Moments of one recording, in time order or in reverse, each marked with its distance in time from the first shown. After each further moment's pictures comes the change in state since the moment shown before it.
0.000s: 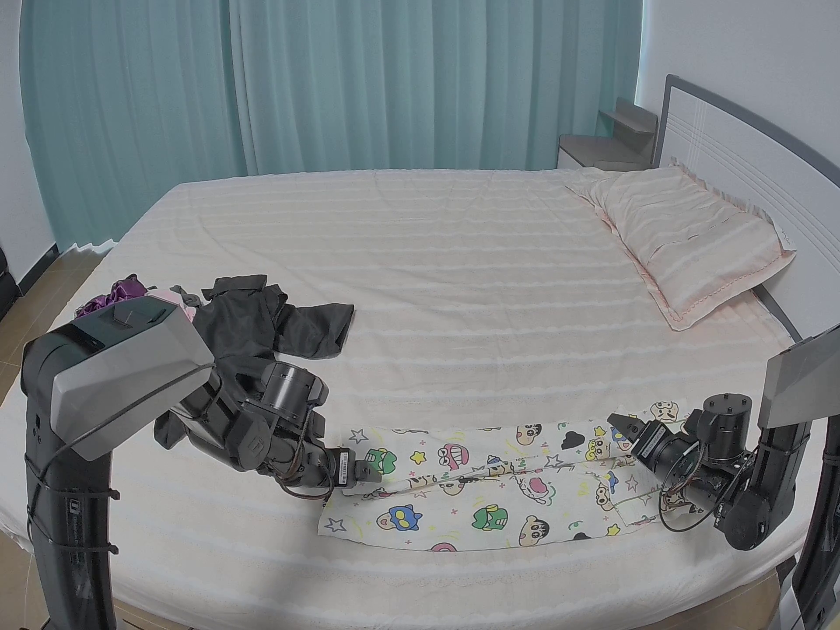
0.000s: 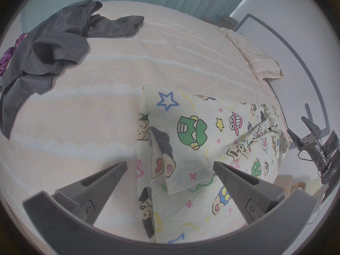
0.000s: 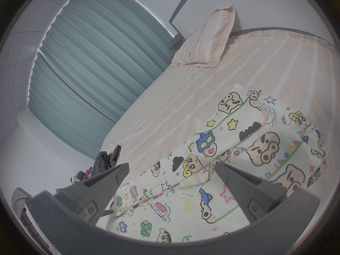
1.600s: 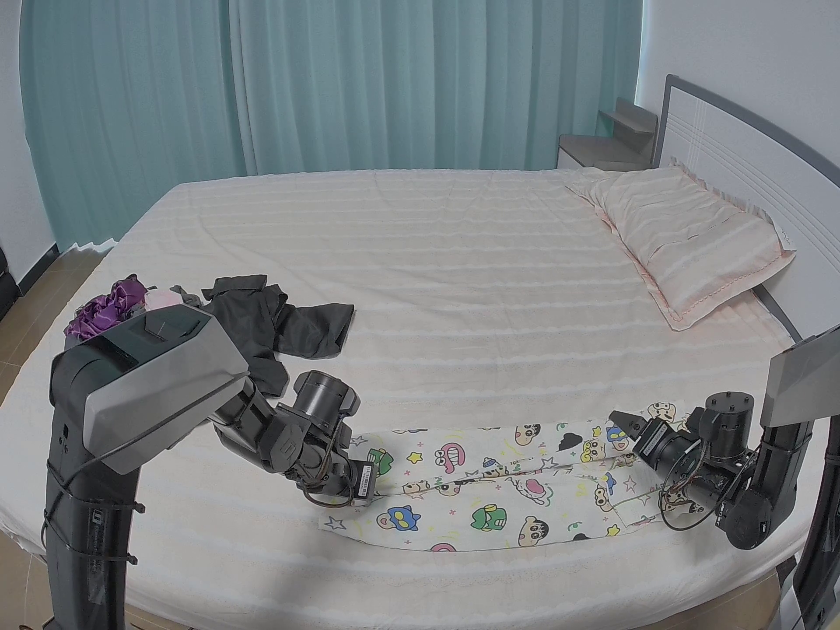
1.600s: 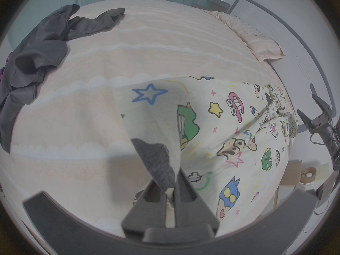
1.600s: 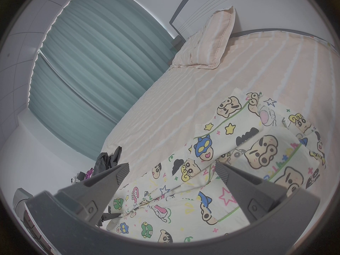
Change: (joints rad) left arm -0.069 0.074 -0.115 0.119 0.061 0.071; right arm -0.002 -0.011 0.000 0.000 -0.001 0.000
